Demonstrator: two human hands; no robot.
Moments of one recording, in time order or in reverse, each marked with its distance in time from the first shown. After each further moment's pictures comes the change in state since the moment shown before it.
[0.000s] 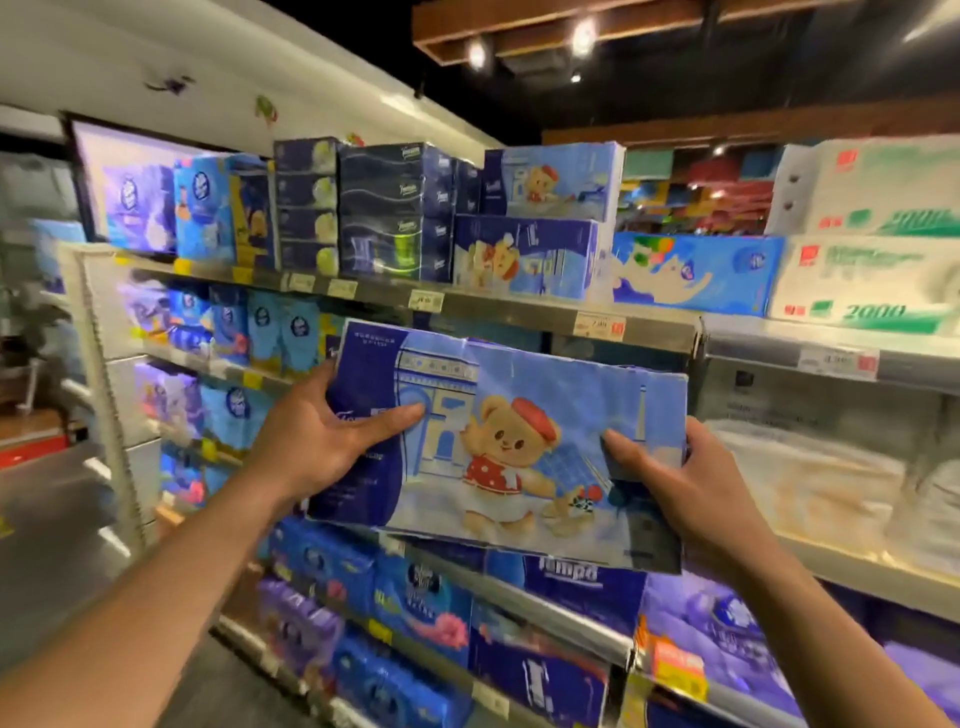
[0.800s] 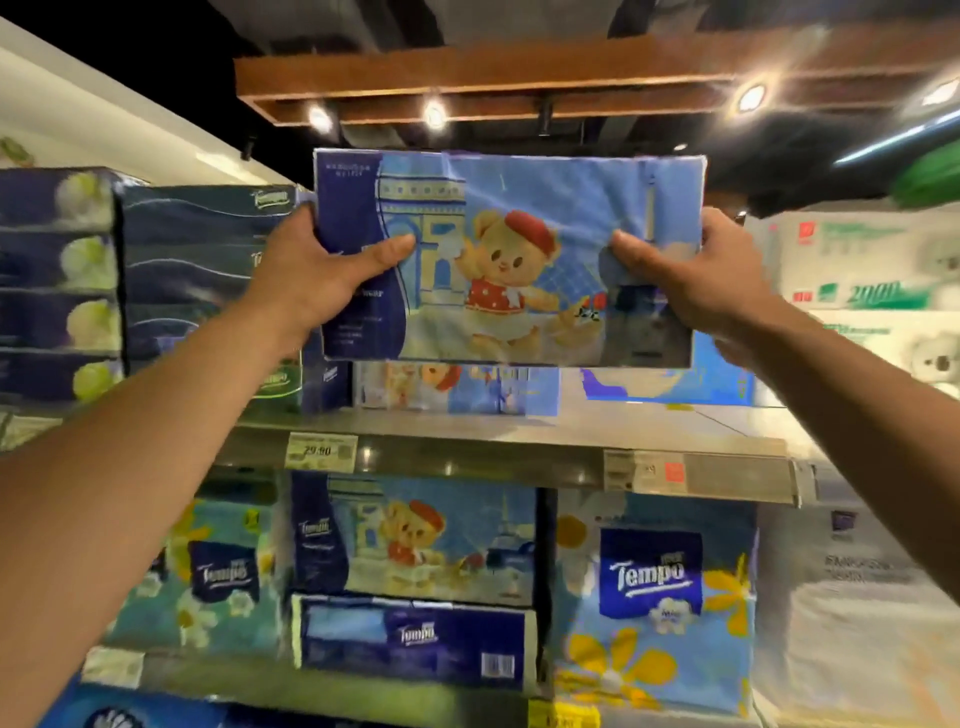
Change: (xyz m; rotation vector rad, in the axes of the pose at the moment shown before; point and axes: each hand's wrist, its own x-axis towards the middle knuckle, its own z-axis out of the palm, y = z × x) left_hand 0.453 0.029 0.072 -0.376 -0.105 0.421; right_hand 0.375 -0.071 0.027 -0.342 0.430 -0.384
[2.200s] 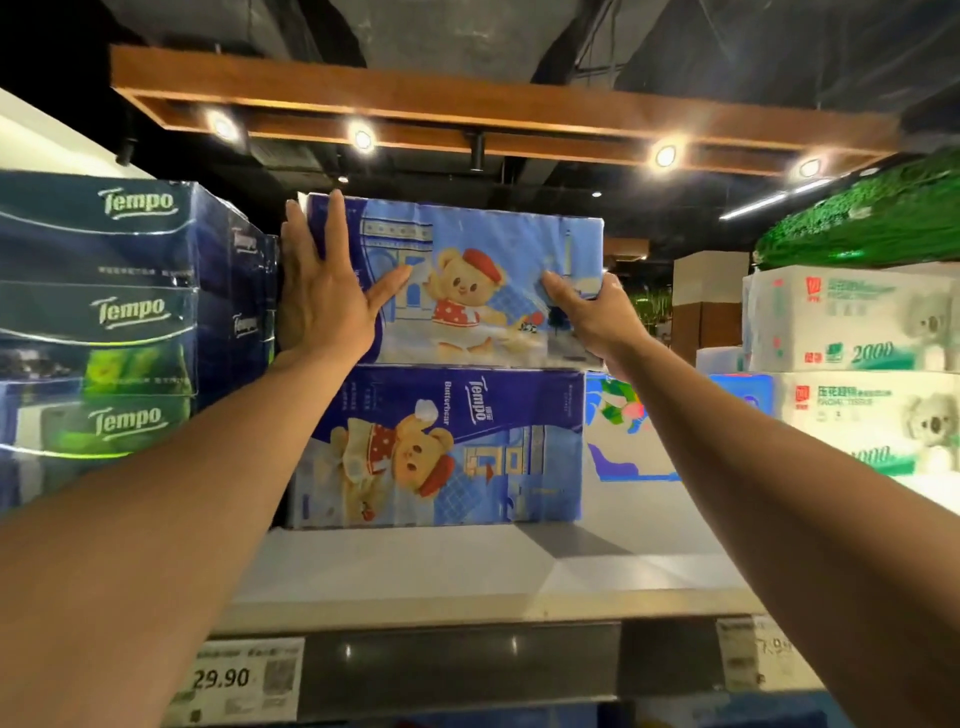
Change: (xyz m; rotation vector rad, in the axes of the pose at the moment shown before) left_hand 0.195 -0.144 0.086 0.555 0.195 0.307; right_hand 0.161 0.115 0.128 -0.064 -0.005 0.280
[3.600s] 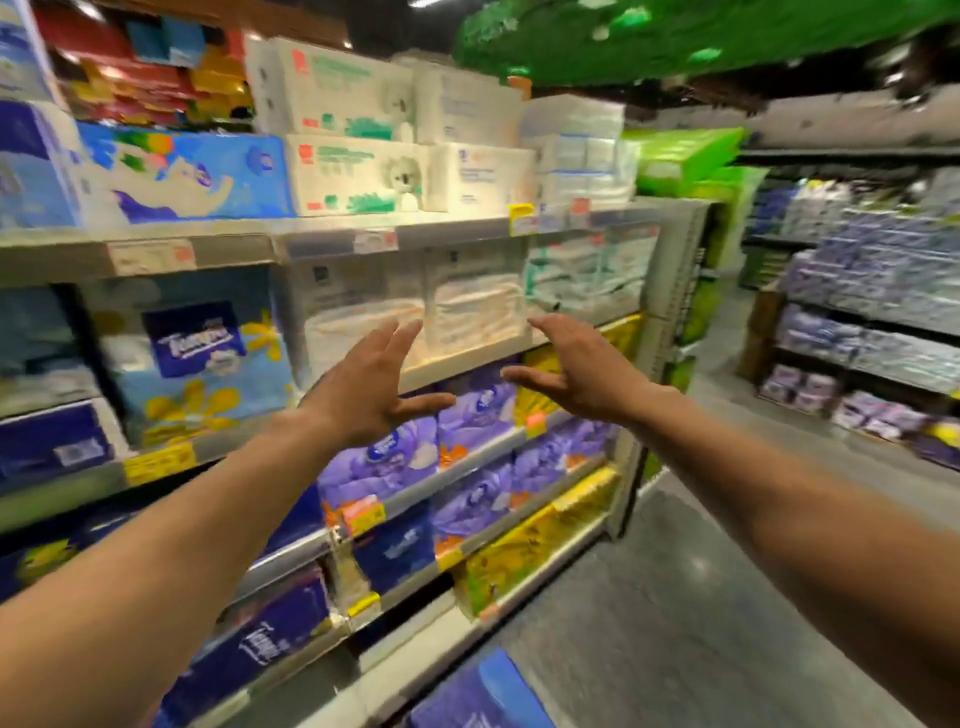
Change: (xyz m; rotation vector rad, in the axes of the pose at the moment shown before) left_hand -0.473 0.442 -0.177 -0.467 -1.081 0.485; right_hand -0.608 -0.047 -0.454 -1.162 -0.119 0.281
